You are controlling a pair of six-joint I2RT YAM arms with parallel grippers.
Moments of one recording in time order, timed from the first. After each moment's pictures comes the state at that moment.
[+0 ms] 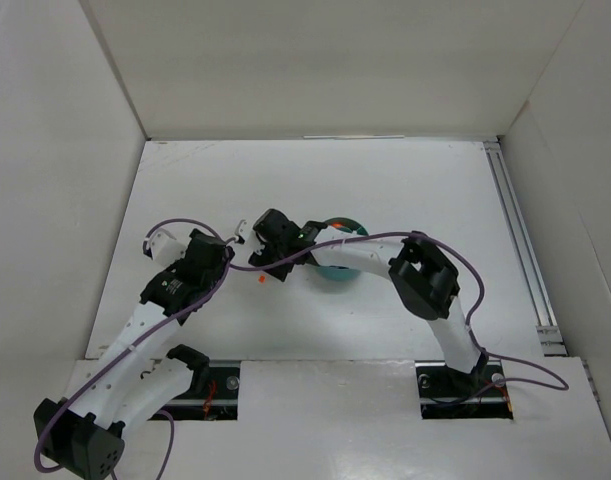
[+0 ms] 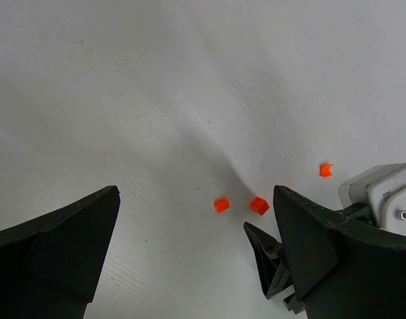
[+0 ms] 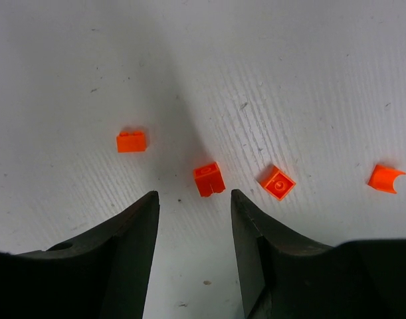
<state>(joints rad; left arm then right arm) -0.45 0.80 0.70 -0.81 -0.58 -1.28 1.00 2.14 1.66 -0.48 0.00 -0.22</state>
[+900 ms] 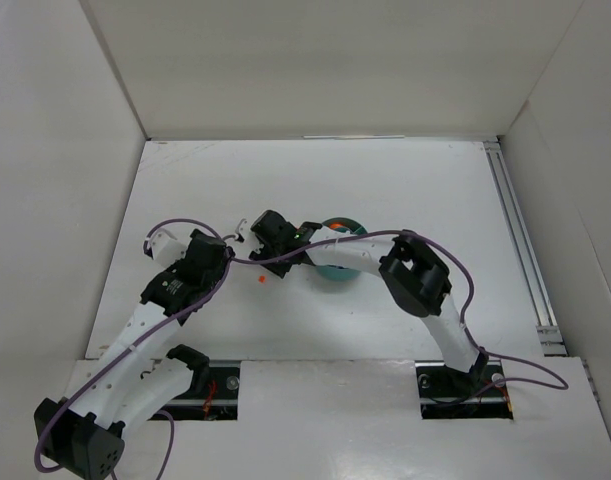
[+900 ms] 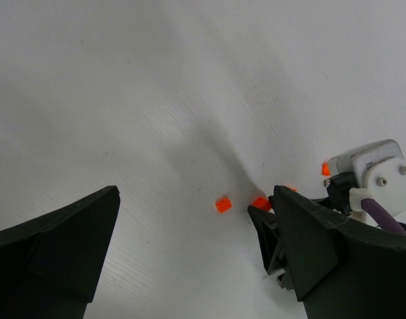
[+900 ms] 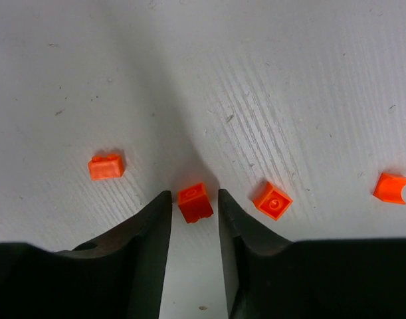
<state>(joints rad) -0.45 0.80 0.69 -0.81 -0.58 -1.27 0.99 2.21 1.71 -0.46 0.04 -0.18</state>
